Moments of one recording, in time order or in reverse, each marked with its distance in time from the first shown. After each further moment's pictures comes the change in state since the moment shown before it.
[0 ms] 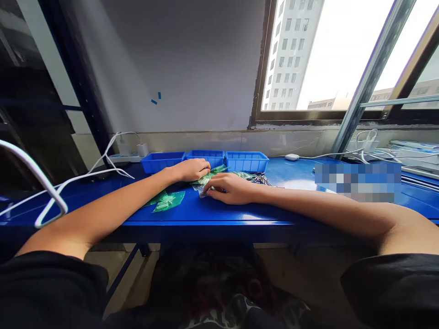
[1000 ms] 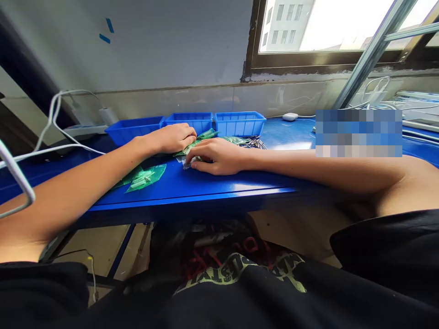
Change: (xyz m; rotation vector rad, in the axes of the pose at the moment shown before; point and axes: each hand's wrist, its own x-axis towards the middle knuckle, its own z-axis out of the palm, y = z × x) left_hand 0.005 0.006 -0.004 0.015 -0.046 -0.021; right_hand 0.001 0.013 0.002 0.011 0.001 -0.065
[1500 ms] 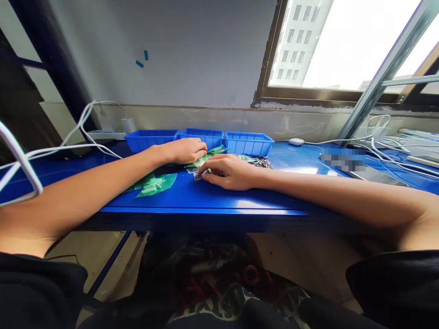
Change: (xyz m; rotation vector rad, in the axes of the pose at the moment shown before) left_hand -0.001 -0.003 0.004 0.023 0.002 -0.007; right_hand -0.003 -0.005 -0.001 0.018 0.009 0.025
